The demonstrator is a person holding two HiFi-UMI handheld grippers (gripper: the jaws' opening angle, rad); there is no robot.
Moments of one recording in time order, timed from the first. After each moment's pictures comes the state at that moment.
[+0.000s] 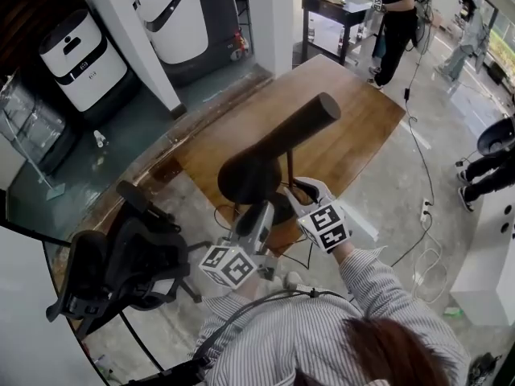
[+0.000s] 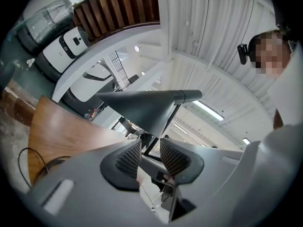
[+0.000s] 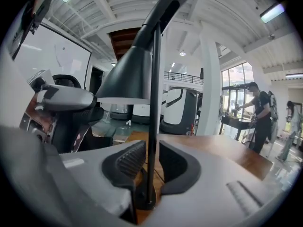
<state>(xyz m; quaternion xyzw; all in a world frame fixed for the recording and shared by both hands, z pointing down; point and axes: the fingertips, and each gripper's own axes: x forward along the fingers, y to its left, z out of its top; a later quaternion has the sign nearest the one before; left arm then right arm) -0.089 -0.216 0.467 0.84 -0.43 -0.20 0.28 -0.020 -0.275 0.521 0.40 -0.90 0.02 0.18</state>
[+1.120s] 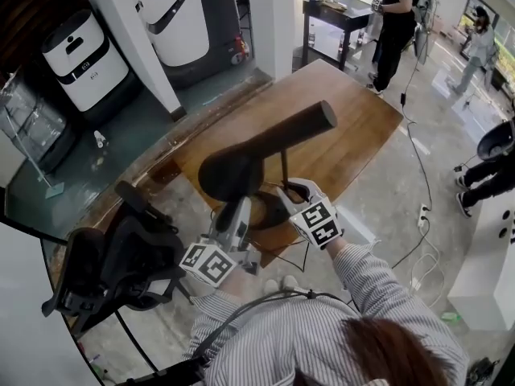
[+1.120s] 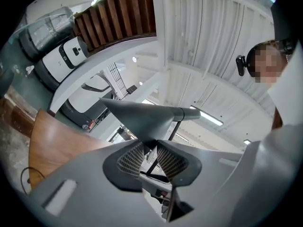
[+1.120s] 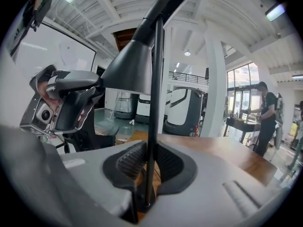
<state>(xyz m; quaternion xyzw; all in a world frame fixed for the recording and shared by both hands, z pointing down) -0.126 -0.222 0.437 0.83 -0.45 -0.24 0.23 -0.029 -0.281 0.530 0.37 -0.91 0.02 0.19</state>
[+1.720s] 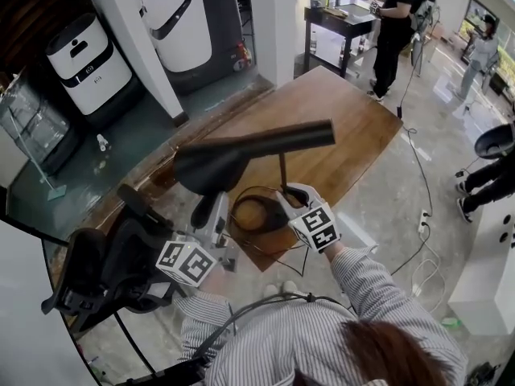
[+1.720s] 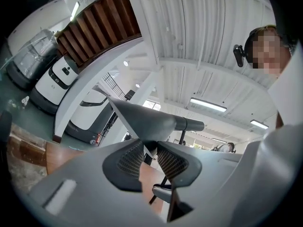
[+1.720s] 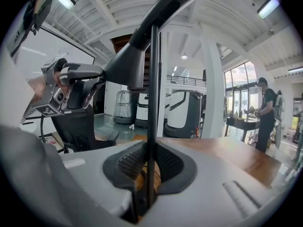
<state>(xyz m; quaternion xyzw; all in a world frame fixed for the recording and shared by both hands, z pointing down) -0.166 -0.225 0.390 0.83 -0.50 -0.19 0.16 -0.028 -0.281 0.529 0.38 -0.91 0.02 0.15</state>
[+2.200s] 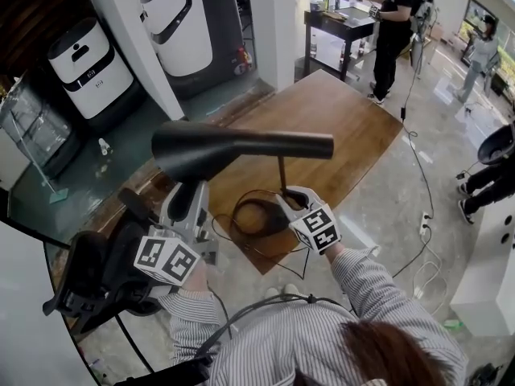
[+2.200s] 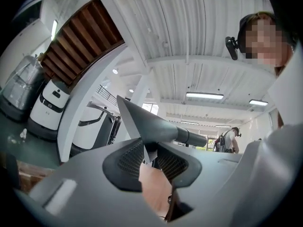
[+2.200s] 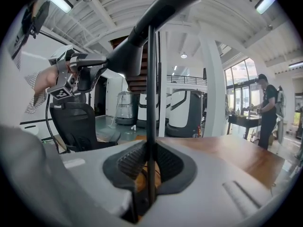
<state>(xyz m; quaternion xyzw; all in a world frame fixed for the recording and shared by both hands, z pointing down) -0.190 -0.230 0.326 0.84 -0.53 -0.14 0.06 -0.026 -0.283 0.528 0.37 -0.92 0.03 0.14</state>
